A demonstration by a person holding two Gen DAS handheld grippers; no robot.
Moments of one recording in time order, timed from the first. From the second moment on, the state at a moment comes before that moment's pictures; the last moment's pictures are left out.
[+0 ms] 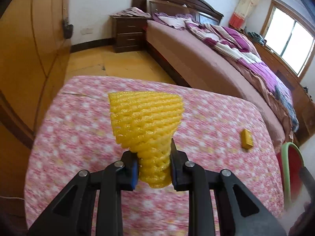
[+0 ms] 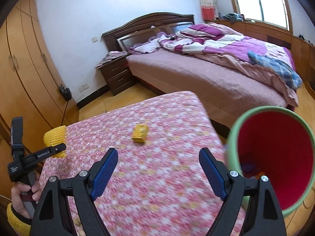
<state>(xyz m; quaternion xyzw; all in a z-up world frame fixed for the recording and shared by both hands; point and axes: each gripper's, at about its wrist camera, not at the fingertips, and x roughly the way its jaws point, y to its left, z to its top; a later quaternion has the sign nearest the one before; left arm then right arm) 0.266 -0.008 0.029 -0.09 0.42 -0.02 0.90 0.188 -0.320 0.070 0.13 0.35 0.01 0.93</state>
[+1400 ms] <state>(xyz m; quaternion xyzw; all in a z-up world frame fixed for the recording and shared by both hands) 0.251 -0.016 -0.004 -0.11 0.41 -0.05 0.91 0.256 -0.252 0.026 0.07 0.39 0.06 0.92</state>
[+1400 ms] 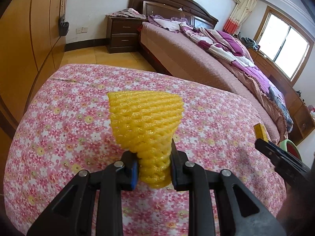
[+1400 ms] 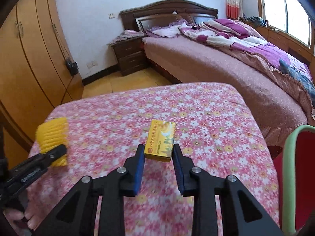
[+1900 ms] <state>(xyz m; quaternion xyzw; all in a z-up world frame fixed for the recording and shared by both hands) 0.214 -0.048 0.036 -0.08 0.38 -0.09 0.92 0.153 -0.310 0.068 0.14 0.33 0.03 0.93</state>
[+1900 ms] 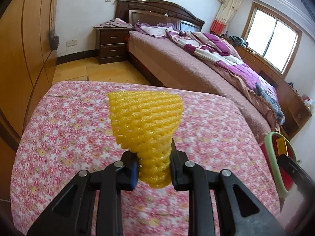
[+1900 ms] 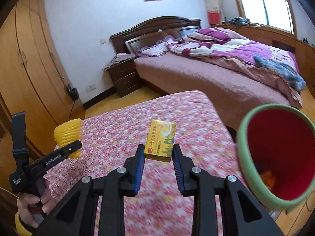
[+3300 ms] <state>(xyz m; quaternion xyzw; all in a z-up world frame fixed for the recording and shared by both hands) 0.135 -0.312 0.061 0.03 0.39 -0.31 0.87 0.011 -0.517 0.034 0.28 0.26 -0.14 0.91</state>
